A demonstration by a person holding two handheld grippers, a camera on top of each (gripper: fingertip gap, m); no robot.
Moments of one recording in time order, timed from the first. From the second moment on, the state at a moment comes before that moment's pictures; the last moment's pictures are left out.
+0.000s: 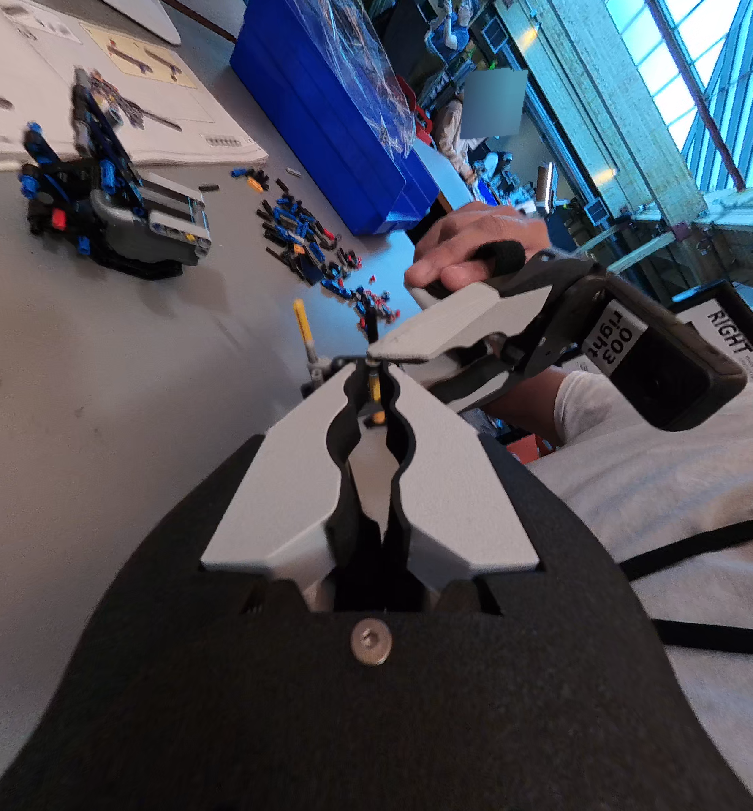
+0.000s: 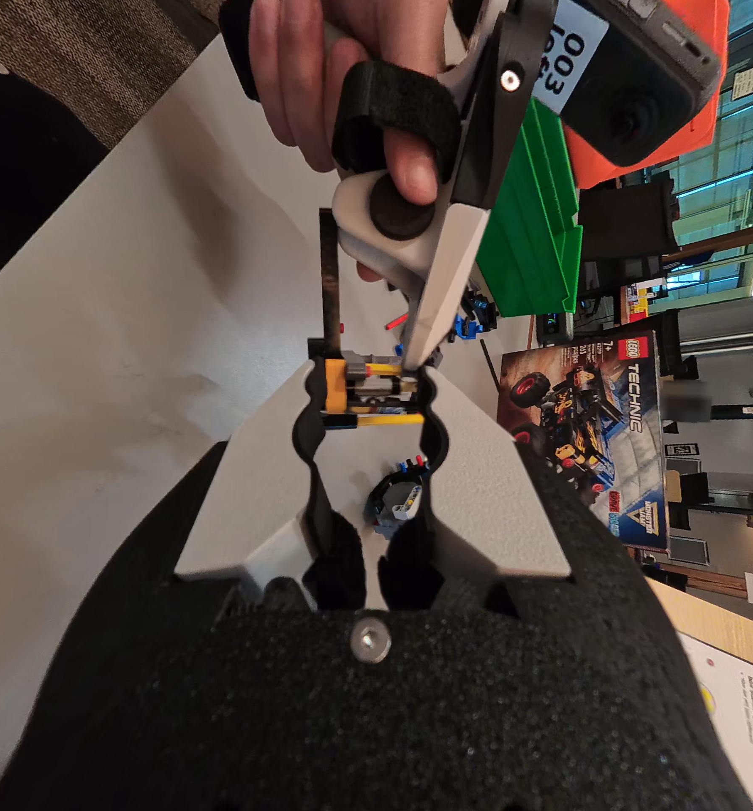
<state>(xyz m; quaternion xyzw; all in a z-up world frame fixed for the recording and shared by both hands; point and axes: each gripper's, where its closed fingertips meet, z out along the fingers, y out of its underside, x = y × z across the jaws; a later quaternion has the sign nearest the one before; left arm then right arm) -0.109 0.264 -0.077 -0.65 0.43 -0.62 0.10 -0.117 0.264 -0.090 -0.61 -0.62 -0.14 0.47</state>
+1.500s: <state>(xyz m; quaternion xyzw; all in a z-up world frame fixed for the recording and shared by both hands) -0.098 0.274 -0.112 -0.38 0.77 -0.07 0.50 -0.107 0.273 -0.101 -0.64 -0.57 -0.13 0.49</state>
